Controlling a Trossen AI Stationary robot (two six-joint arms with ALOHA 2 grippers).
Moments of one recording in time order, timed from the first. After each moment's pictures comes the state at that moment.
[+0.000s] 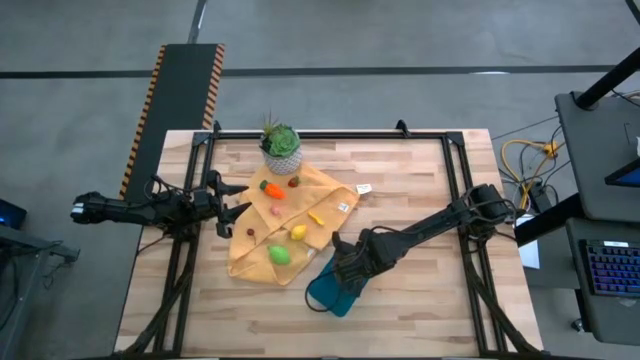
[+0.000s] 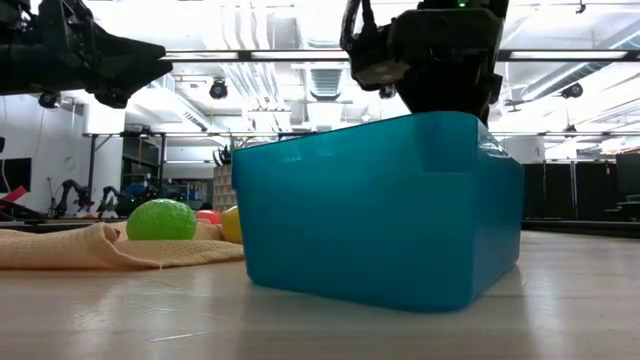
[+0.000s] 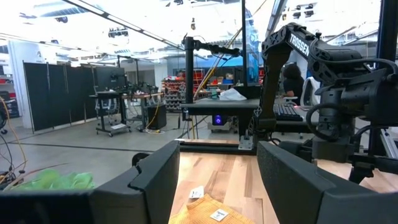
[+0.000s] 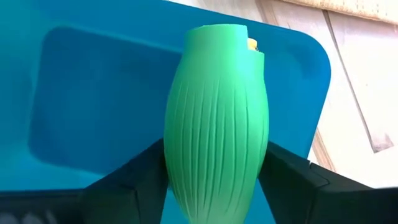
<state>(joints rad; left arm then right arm) -0.11 0.18 0.00 0.36 -0.35 0.11 0.36 1.94 1.42 -0.84 0.15 0.75</state>
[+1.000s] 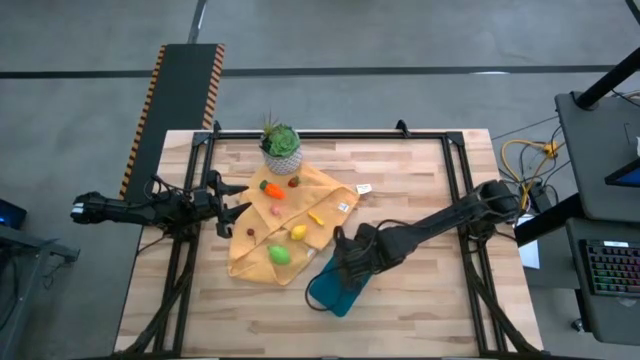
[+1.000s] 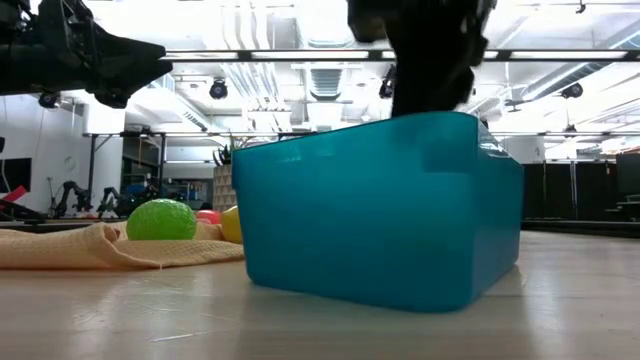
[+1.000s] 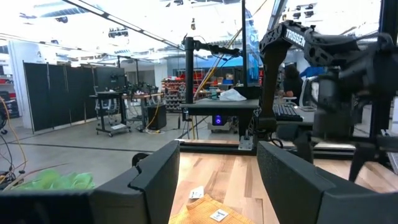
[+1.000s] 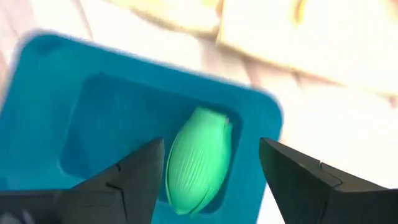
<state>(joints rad) -0.11 0.18 0.00 0.36 -0.35 0.11 0.36 1.85 1.43 -0.81 0.24 0.68</state>
